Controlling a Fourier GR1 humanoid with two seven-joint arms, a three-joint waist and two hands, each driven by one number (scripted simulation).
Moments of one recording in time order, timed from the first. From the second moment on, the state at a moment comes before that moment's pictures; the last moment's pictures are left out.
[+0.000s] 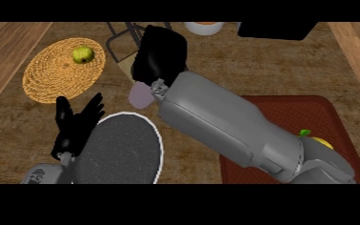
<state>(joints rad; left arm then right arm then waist) -0.10 0.30 -0.15 -1.30 0.28 0.10 0.28 -1.22 -0.04 0.75 -1.01 0.48 -0.32 1.16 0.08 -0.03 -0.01</state>
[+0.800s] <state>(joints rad) -0.11 0.30 -0.13 -1.28 0.28 0.12 0.27 -1.68 -0.01 0.57 -0.72 0.67 -0.34 1.24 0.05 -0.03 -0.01</state>
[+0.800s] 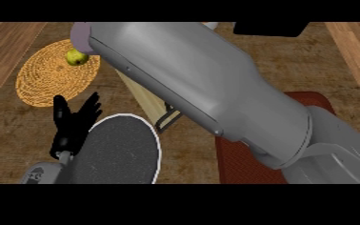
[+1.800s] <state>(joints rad) -0.09 0.29 -0.12 -1.30 0.27 0.13 0.24 -1.87 -0.01 0.43 -0.41 0.66 -0.32 1.21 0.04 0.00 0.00</state>
